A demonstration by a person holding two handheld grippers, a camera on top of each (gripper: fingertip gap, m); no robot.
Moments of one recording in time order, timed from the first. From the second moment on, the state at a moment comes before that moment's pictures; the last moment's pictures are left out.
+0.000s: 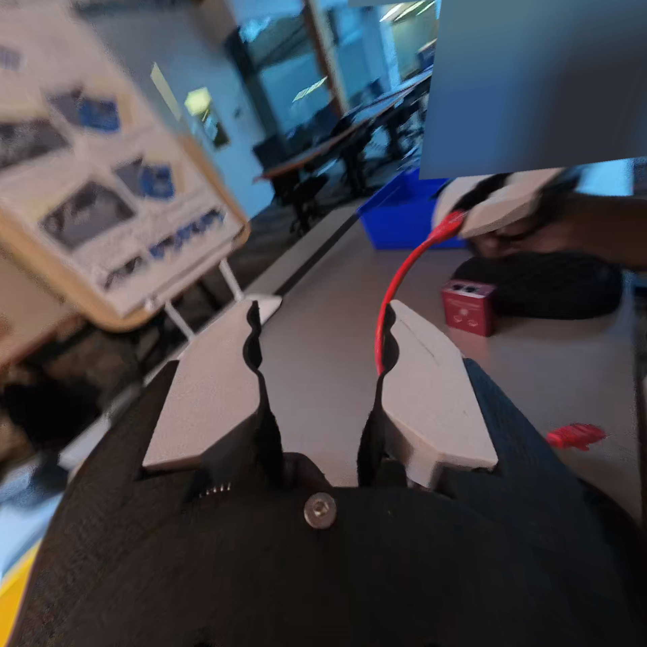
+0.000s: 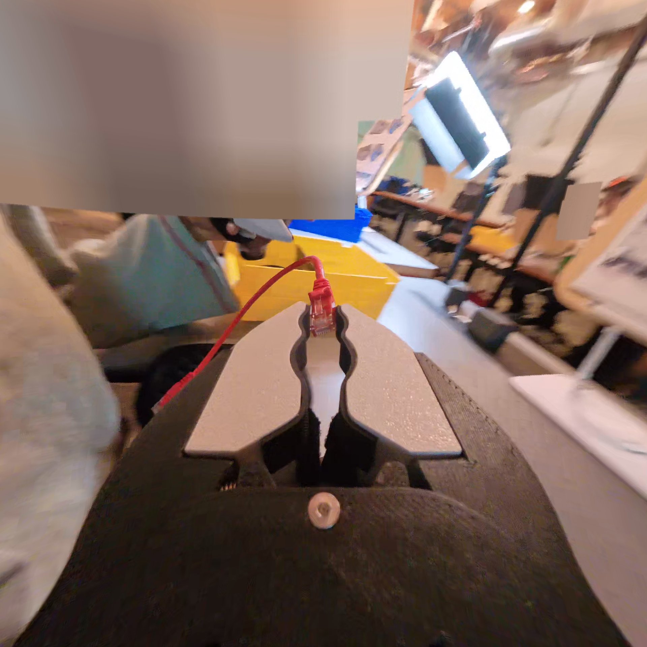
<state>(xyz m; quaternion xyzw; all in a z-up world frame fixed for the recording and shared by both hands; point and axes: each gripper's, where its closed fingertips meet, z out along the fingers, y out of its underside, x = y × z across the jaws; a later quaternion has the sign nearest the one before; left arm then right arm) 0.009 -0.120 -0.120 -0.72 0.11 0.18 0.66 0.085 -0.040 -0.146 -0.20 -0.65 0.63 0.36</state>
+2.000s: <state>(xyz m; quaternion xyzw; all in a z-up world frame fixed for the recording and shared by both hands) 0.074 -0.079 -0.183 -0.75 0.20 -0.03 0.64 0.106 0.050 -0.319 -0.41 -0.91 0.07 0.02</state>
